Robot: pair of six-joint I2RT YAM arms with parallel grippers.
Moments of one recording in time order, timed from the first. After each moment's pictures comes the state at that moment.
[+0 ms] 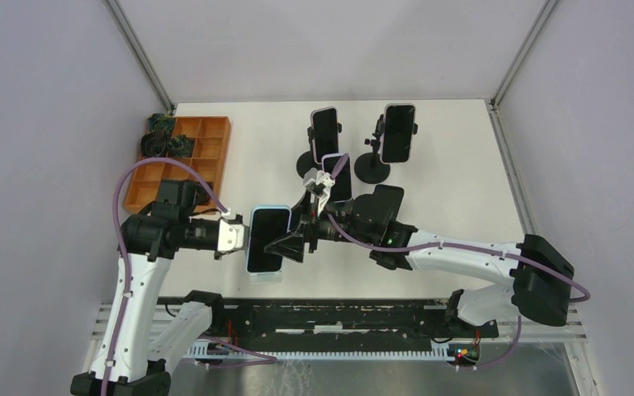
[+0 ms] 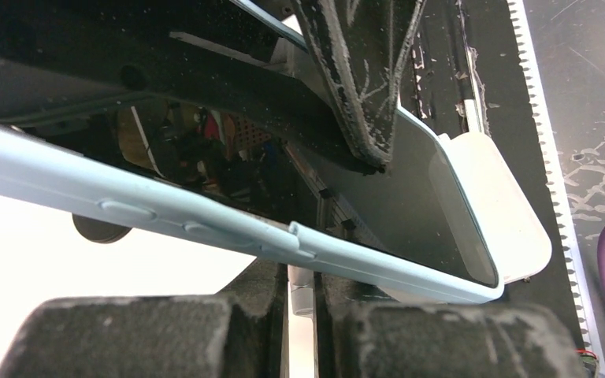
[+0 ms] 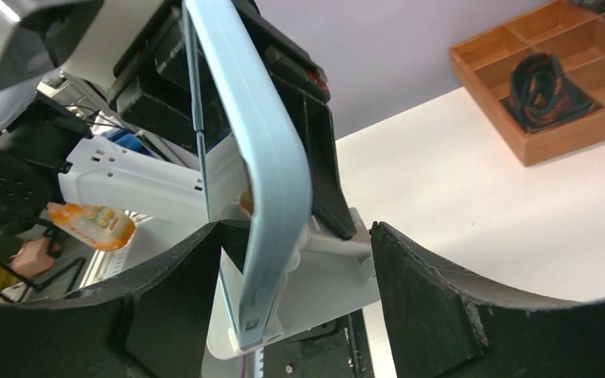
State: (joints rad) left arm -0.14 0.82 1.10 -1.37 1.07 1.38; right arm 1.10 1.37 0.85 0.62 -0.36 0.49
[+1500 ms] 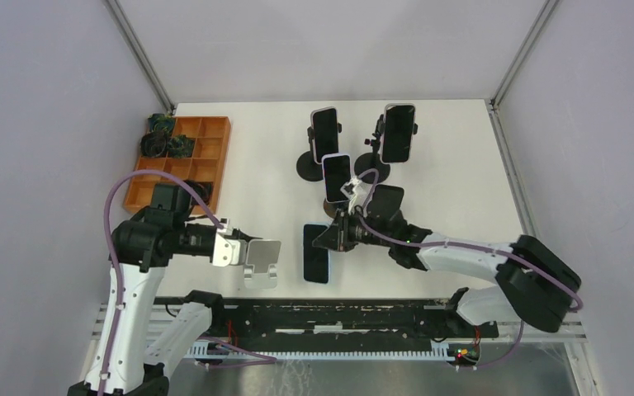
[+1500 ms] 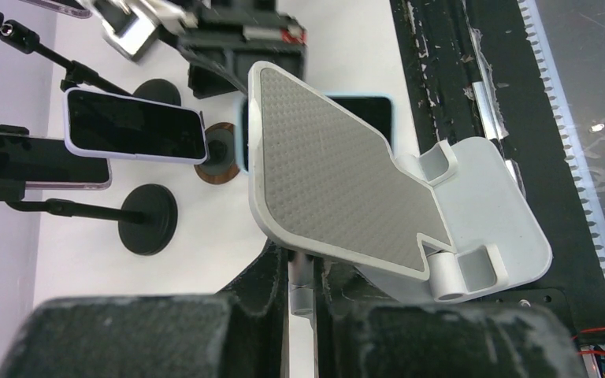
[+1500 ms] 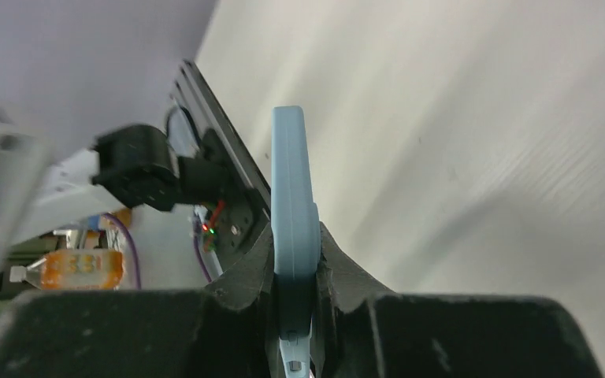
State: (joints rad) left arm -0.16 0.81 1.15 -1.44 1.05 1.50; right arm 0.84 1.27 0.56 0.46 -0.36 0.78
